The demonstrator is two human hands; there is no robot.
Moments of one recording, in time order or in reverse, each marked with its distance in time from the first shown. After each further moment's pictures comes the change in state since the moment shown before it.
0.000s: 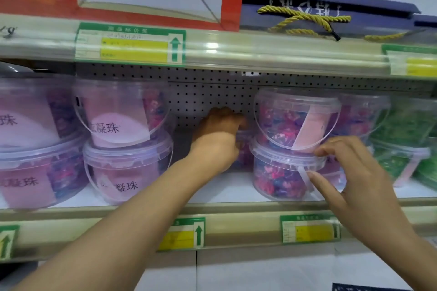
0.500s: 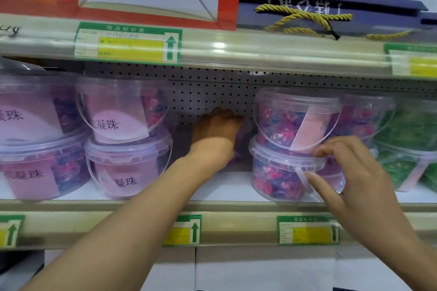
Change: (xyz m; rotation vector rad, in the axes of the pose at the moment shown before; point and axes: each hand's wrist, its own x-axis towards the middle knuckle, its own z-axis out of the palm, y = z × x) left_hand 0.004 0.002 0.005 0.183 0.019 0.034; right_hand 0.004 0.003 -0.001 0.026 -0.006 -0.050
